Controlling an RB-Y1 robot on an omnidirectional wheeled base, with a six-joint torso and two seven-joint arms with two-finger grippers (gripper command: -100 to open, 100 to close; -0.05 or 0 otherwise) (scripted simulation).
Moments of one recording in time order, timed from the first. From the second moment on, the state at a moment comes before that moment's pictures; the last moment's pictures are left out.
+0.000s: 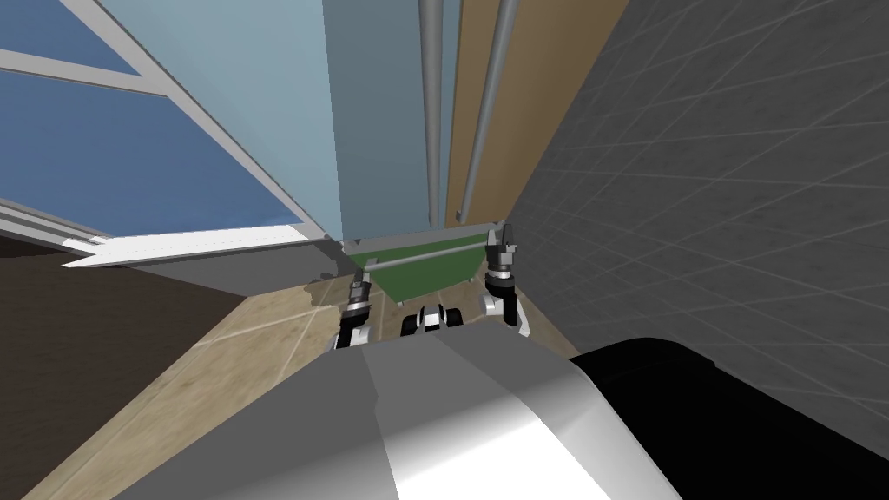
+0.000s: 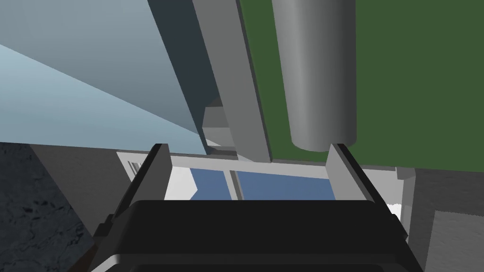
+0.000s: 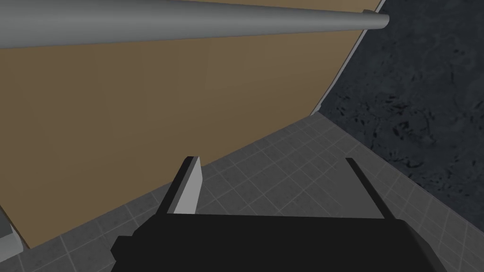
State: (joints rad) left arm 0.30 0.17 0.06 -1.42 0.03 -0.81 -0.10; right arm 0.45 -0.04 0.04 -2.30 0.03 -0.55 0.03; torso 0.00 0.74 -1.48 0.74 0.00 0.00
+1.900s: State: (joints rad) left arm 0.24 -0.01 0.09 -1.25 0.03 -0.91 -0.09; right arm 0.45 -0.04 0.04 -2.30 0.03 -0.55 0.03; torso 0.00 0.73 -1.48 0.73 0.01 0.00
